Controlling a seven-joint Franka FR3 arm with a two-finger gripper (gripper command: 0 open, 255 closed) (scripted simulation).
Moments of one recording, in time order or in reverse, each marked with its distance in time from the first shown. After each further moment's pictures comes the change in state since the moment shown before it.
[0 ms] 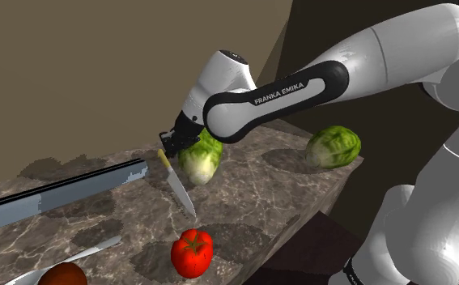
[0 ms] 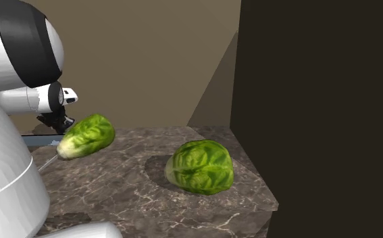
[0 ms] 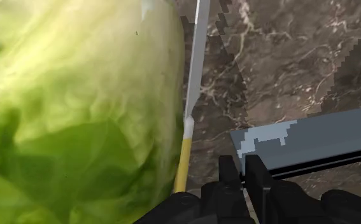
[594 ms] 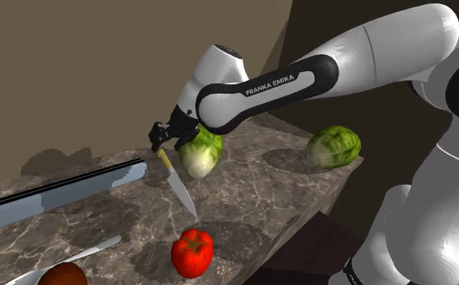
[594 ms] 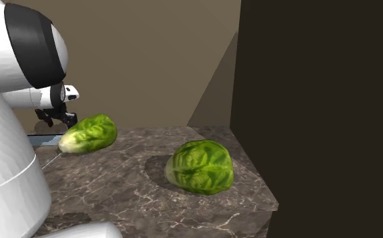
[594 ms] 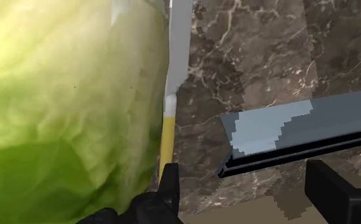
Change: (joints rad) arm -0.004 0.046 -0.005 0.077 0.027 -0.027 -0.025
